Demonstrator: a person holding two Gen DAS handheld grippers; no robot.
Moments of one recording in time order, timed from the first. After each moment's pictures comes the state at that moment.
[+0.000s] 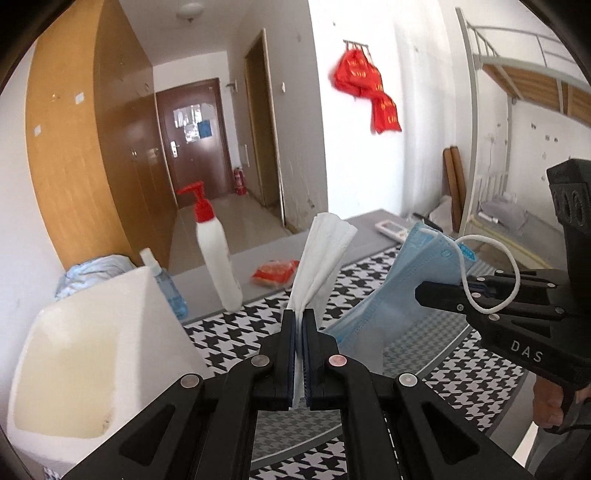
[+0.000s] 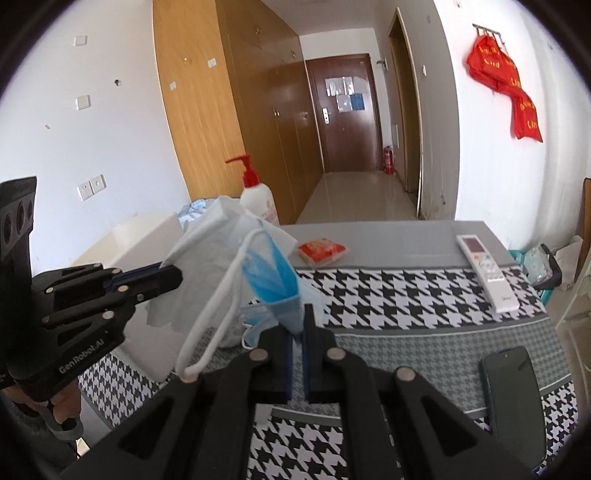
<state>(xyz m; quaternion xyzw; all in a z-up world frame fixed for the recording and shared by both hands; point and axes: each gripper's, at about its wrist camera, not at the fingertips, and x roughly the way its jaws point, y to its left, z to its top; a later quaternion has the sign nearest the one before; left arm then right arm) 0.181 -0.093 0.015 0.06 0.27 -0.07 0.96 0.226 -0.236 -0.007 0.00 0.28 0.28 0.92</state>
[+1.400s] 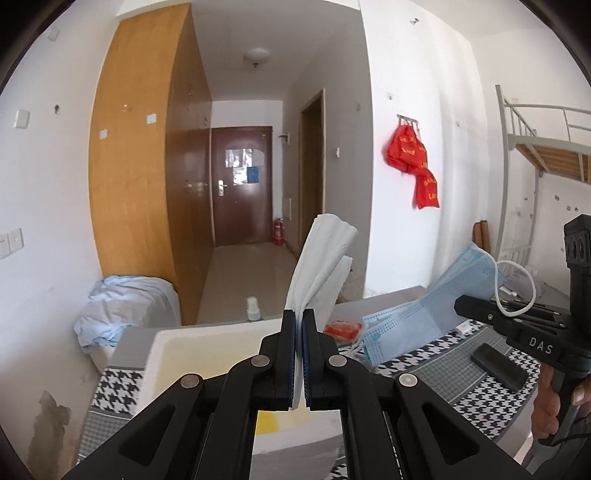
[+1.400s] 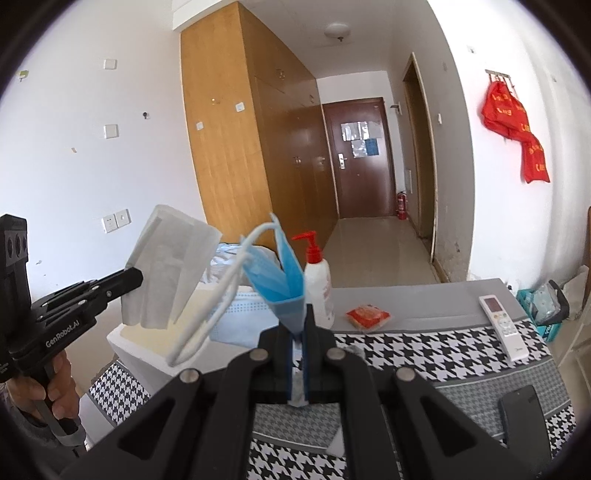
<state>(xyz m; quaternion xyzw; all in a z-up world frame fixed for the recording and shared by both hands) 0.109 0.000 0.073 0.00 0.16 0.00 0.99 0.185 -0.185 0.058 0.02 0.20 0.31 0.93</state>
